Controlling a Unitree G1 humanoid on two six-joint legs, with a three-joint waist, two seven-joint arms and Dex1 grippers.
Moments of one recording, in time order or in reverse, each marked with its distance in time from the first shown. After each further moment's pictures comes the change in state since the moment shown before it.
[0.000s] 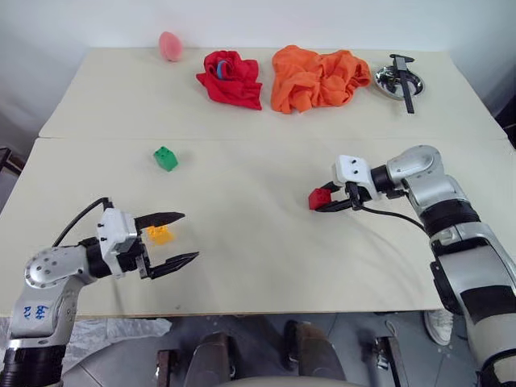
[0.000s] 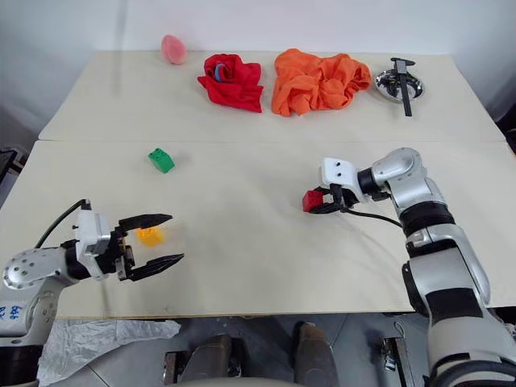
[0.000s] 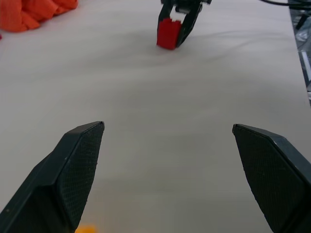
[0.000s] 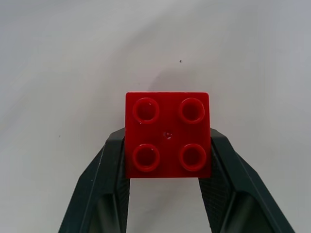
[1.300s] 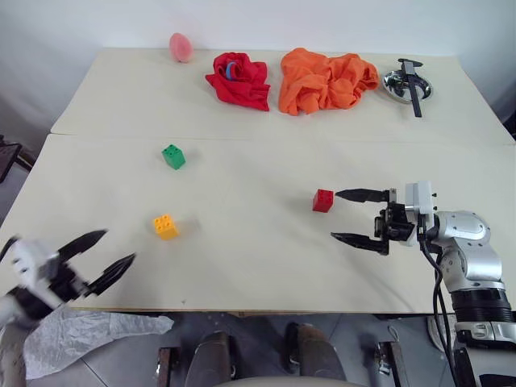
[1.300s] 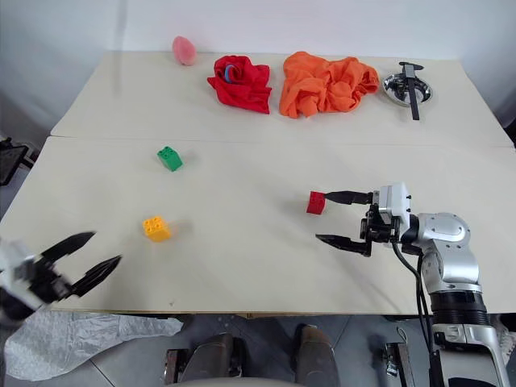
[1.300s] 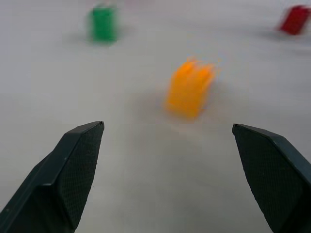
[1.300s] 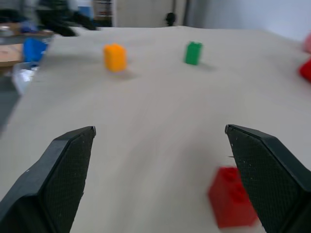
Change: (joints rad) left arm 0.185 -0.007 0.256 0.082 -0.050 -0.030 0.089; right arm 0.698 -0.050 -0.424 -0.850 0.557 0.264 -0.005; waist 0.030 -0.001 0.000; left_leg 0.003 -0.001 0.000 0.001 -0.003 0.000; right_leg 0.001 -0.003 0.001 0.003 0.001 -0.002
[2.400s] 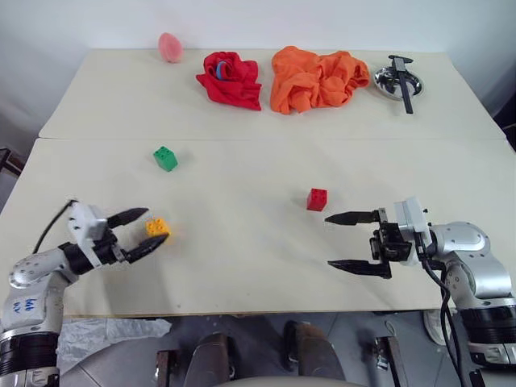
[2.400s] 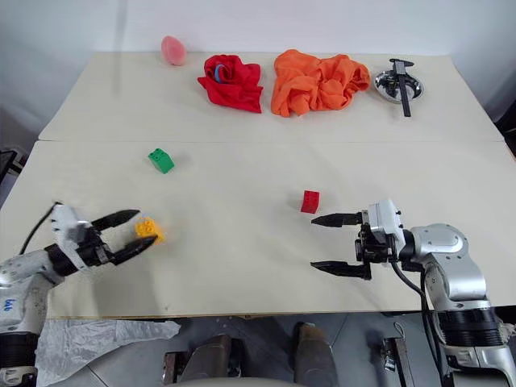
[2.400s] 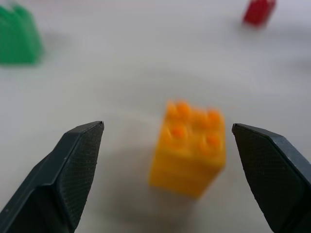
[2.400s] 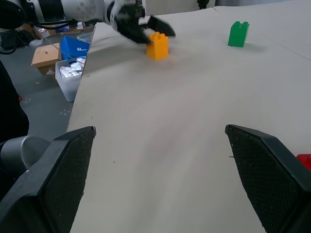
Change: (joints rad) left arm -0.274 0.014 -0.136 0.228 -0.023 0.057 -0.045; right arm 0.129 -0.056 0.027 -0.183 0.031 0.135 -0.008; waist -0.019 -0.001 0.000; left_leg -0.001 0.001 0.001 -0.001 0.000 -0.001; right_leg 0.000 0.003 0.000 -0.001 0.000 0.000
